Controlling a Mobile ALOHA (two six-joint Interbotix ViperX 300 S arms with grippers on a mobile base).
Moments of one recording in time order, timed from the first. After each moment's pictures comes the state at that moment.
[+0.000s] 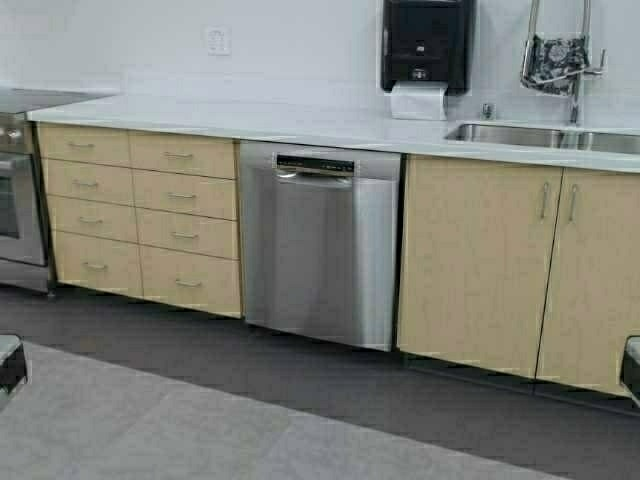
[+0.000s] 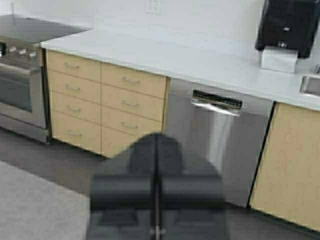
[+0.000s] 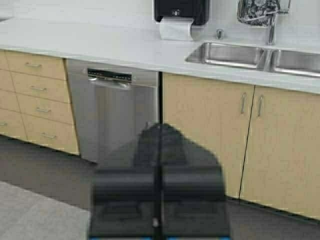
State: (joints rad) left arm 0.07 -0.98 1.18 0.04 -0.30 -0.13; right arm 0.01 -0.96 1.17 0.00 -0.25 0.03
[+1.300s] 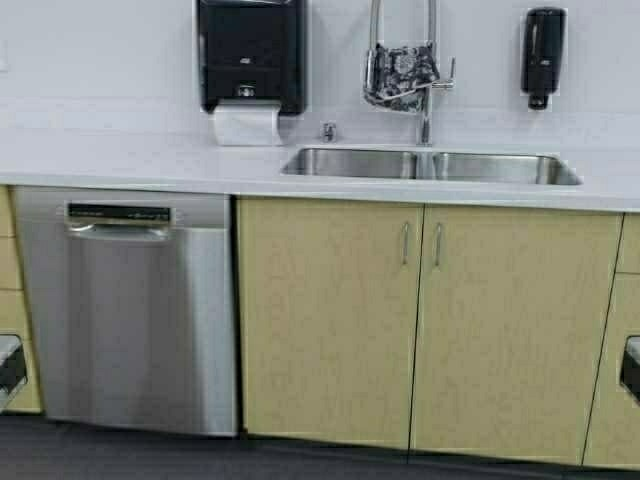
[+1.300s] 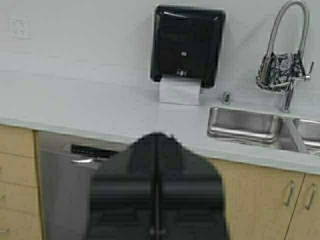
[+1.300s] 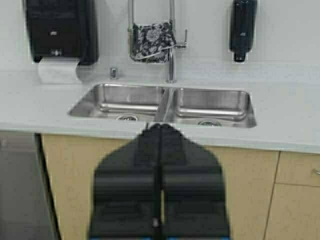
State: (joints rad) left arm 0.06 -0.98 1.21 0.05 -0.37 -0.14; right arm 0.00 -1.00 1.17 -0.01 -0.26 0.04
